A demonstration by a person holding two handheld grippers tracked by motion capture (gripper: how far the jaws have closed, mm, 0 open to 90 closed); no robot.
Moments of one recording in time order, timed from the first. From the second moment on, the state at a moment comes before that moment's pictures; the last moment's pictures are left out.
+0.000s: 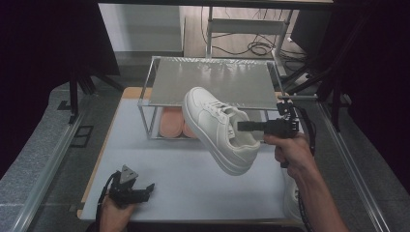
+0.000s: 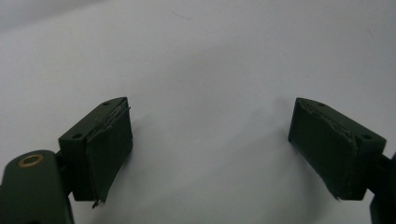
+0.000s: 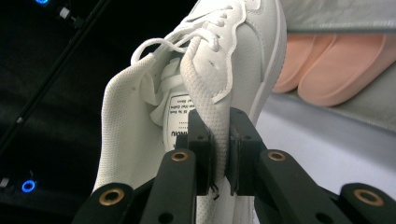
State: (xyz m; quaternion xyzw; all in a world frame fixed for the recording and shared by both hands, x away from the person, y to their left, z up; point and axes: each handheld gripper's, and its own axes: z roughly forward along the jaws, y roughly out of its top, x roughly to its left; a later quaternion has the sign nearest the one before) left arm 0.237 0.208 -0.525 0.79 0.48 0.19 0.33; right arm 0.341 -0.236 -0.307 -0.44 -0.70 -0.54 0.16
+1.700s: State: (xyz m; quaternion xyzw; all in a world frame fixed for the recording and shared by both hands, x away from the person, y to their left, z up) left arm 0.236 0.208 -0.525 0.79 0.47 0.19 0.33; right arm 0.451 -0.179 -0.315 -0.58 -0.58 -0.56 0.08
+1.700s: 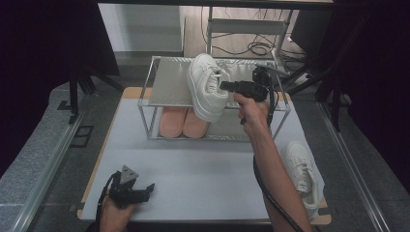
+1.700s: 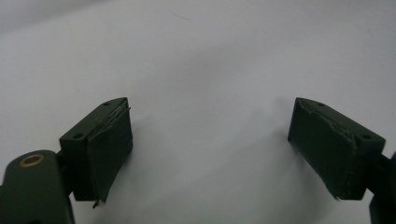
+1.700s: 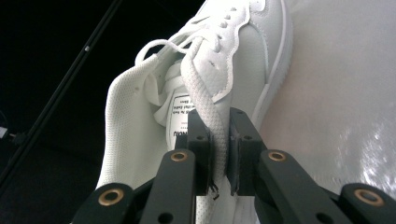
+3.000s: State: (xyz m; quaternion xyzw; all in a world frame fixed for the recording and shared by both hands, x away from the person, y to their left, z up) left arm 0.236 0.207 -0.525 0.79 0.47 0.19 0.33; right arm 0.500 -0.140 -0.314 -0.60 -0.57 -0.56 -0.01
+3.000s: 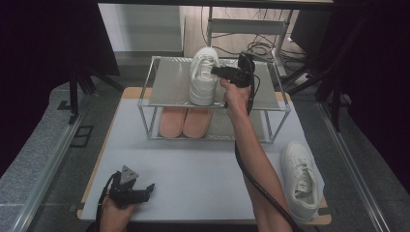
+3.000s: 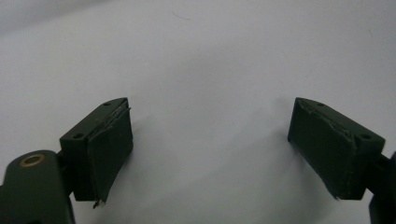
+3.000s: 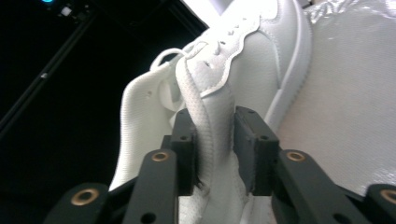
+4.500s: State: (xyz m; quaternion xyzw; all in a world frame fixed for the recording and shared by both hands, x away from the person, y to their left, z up) left arm 0.236 0.207 -0.525 0.79 0.47 0.19 0.33; right arm 0.413 -0.173 -0.314 -0.40 -0.76 -0.48 -0.18
